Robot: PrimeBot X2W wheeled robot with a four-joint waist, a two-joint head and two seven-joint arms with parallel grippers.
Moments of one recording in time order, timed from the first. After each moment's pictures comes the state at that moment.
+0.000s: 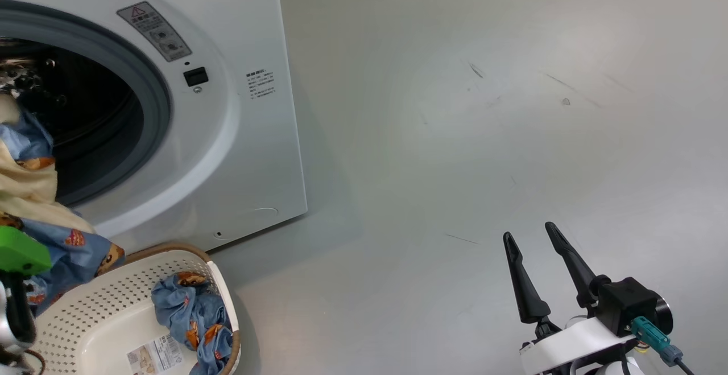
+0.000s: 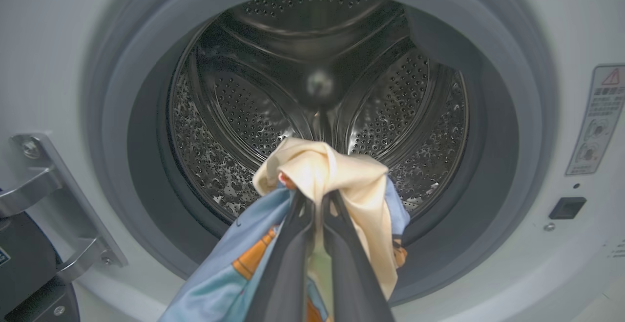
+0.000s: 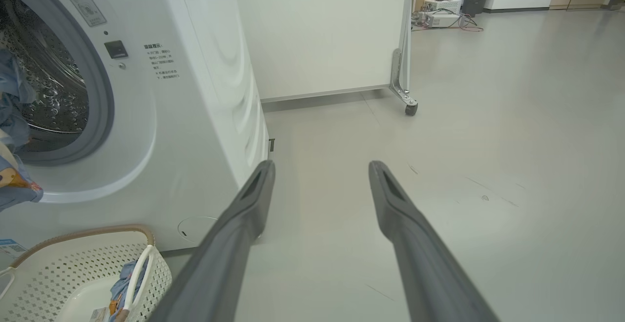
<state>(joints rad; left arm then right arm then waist) -0.14 0.22 0.22 0.03 -0.36 0.06 0.00 0.07 -0.06 0.23 0.06 0.19 0.12 -0.26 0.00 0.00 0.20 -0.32</state>
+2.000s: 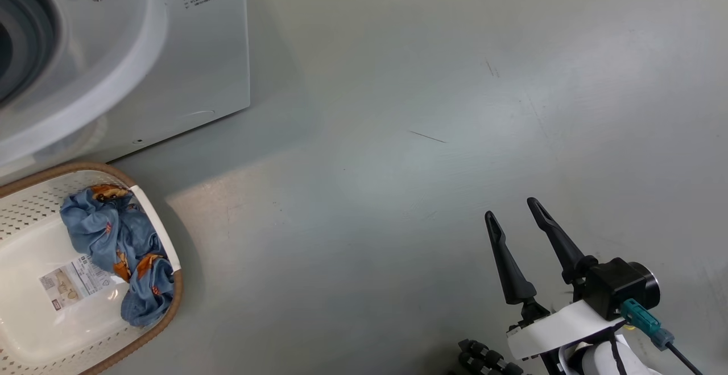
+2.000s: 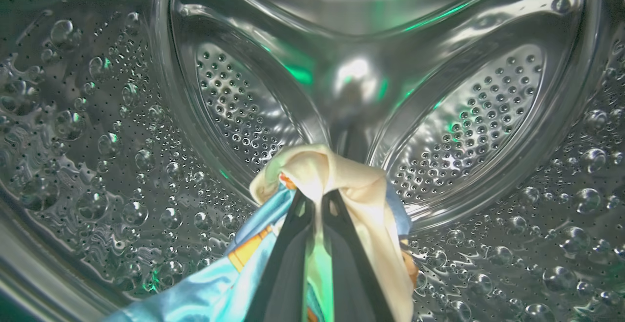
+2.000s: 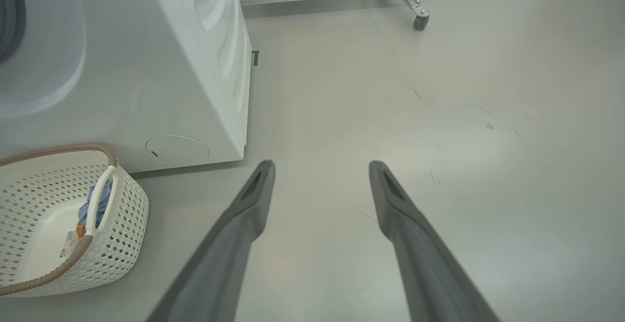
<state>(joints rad) -0.94 0.43 0.22 0.61 -0.36 0.01 -0.14 0.01 -0.07 0.29 0.04 0.19 0.12 -0.26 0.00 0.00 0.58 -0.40</state>
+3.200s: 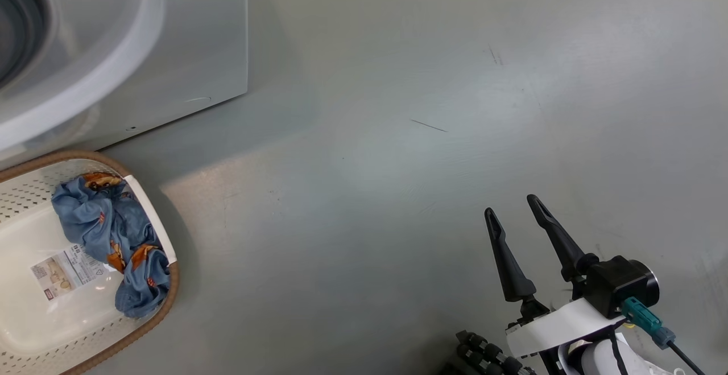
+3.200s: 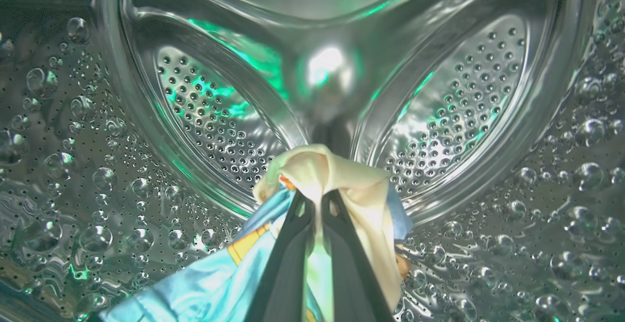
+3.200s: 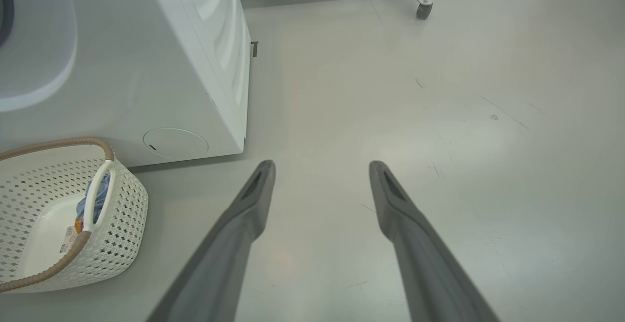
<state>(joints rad) -1.11 0.44 0.15 0.81 -0.29 -0.06 -0.25 0.00 -0.07 0.29 0.03 0.20 0.12 -0.26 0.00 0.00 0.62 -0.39</state>
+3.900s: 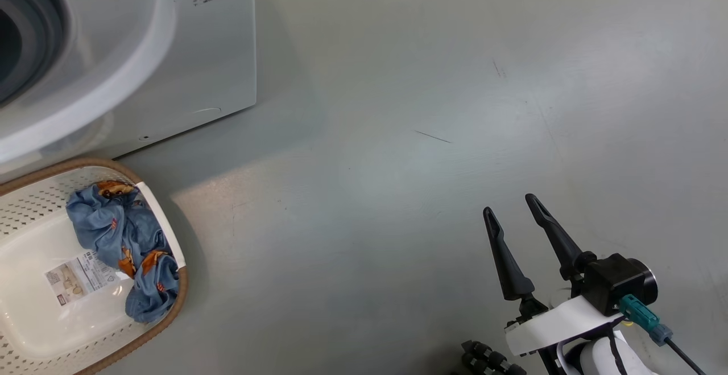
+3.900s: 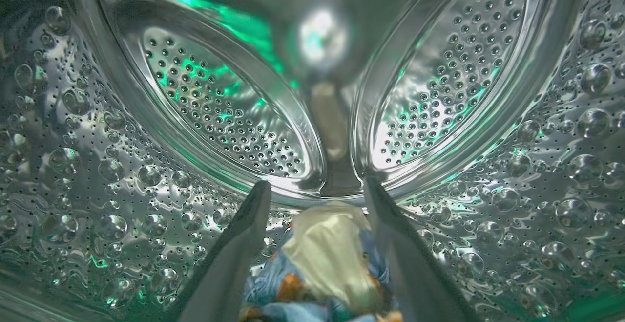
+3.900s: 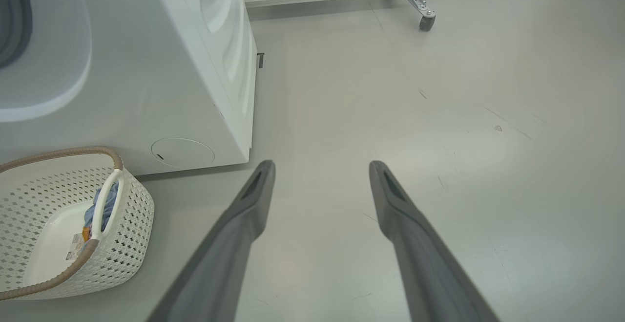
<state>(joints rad) -1.13 0.45 0.09 0.95 -0.23 -0.04 -0.24 -0.01 -0.07 0.29 0.04 0.20 0.12 -0.26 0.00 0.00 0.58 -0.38</state>
